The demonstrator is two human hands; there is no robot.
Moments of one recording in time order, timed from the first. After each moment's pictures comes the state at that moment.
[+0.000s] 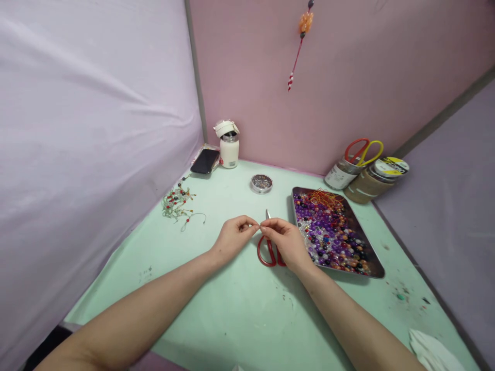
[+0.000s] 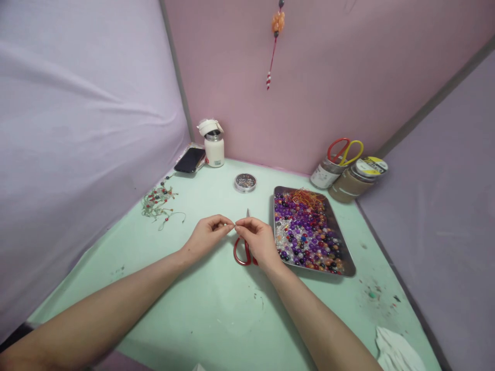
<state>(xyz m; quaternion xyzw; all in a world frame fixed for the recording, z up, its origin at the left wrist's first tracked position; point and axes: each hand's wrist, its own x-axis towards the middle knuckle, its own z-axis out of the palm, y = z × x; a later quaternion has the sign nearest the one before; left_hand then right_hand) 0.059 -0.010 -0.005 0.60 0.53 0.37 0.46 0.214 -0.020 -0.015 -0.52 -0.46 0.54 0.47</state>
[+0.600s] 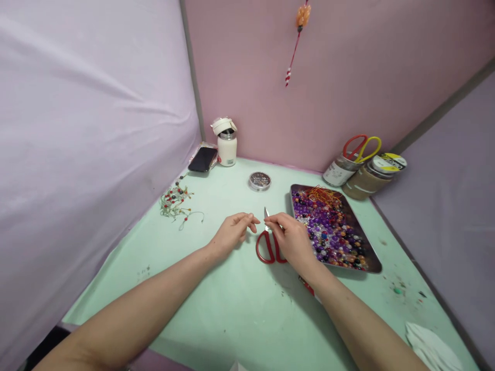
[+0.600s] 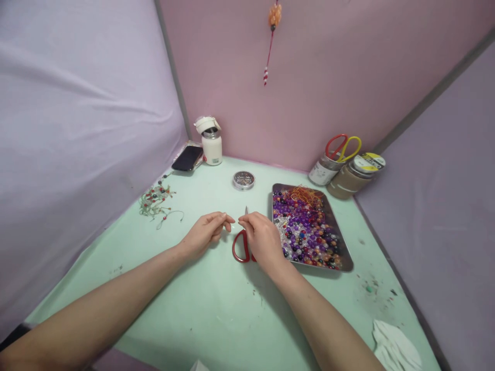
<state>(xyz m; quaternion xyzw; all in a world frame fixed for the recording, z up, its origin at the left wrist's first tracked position) 0.057 -0.005 -0.011 0.50 0.43 0.39 0.64 0.229 -0.024 0.001 -0.54 -0.74 0.16 0.36</state>
